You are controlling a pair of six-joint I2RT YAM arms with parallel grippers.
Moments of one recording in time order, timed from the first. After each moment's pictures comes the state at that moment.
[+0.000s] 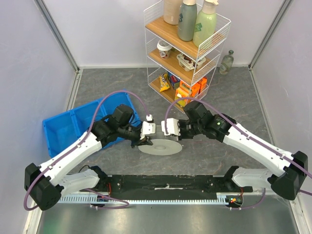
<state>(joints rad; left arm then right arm) -0.70 1.06 0.89 -0.63 0.72 0.63 0.82 1.19 1.08 -0.73 -0.36 -0.80</state>
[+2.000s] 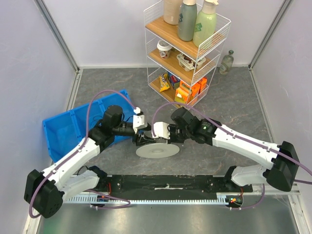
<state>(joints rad) -0.55 0.99 0.68 -0.12 0.92 0.38 0.96 1.29 1.02 -0.58 -0.20 -0.65</state>
